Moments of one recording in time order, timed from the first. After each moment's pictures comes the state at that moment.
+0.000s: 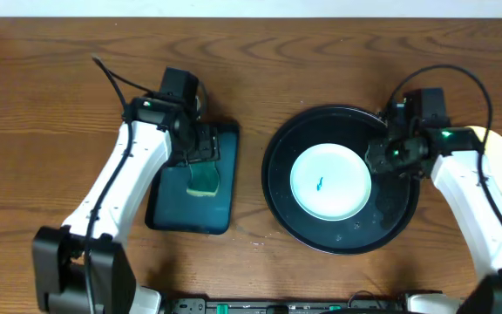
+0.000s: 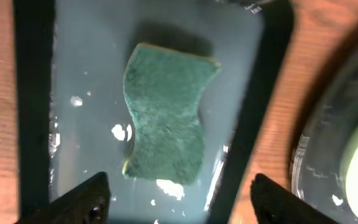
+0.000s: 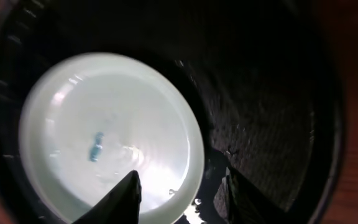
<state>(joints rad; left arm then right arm) -0.22 1.63 1.25 -1.00 0.09 -0.36 0.07 1.46 1.08 -0.85 -0.16 0.06</state>
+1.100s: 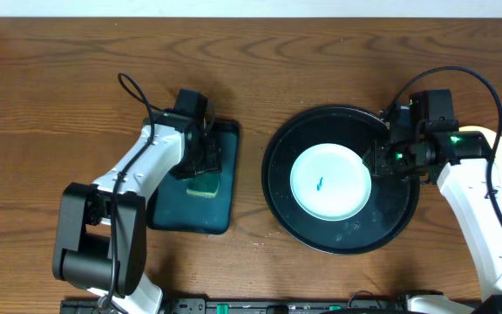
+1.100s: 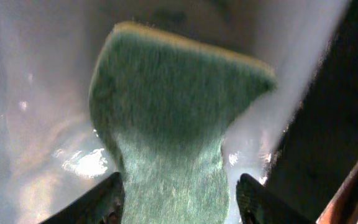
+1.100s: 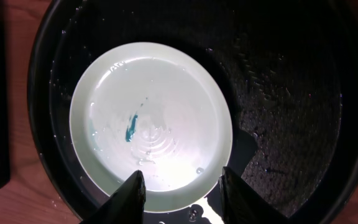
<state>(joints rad) -0.23 1.77 1.11 -0.79 0.11 -0.38 0.07 1.41 1.09 -0.92 -0.24 0.09</state>
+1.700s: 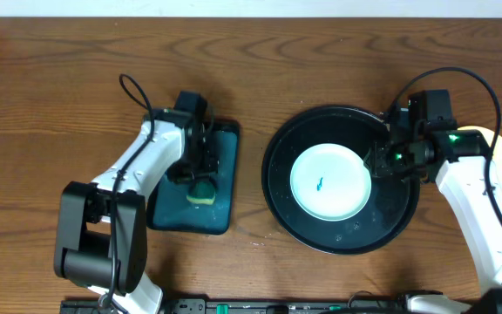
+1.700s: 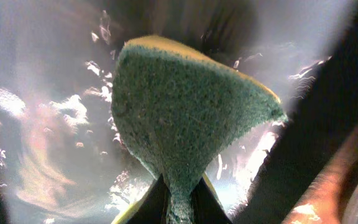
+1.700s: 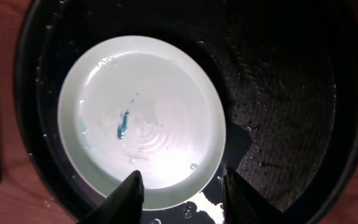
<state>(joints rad) -0.23 1.78 1.19 -0.99 0.13 -0.36 0.07 1.44 1.09 -0.93 -0.21 0.11</state>
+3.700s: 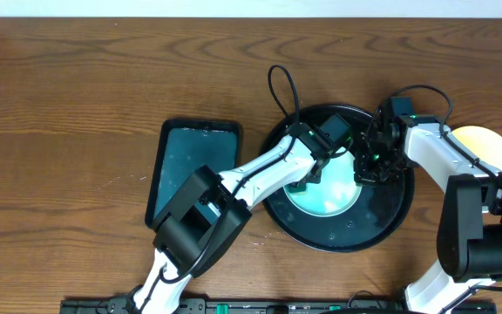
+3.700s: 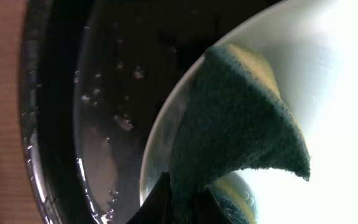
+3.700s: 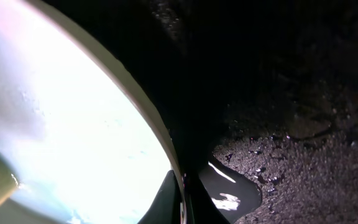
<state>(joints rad) -0.83 2.13 1.56 -0.90 -0.21 -0.72 0.06 1.84 1.09 -0.87 -0.24 0.18</state>
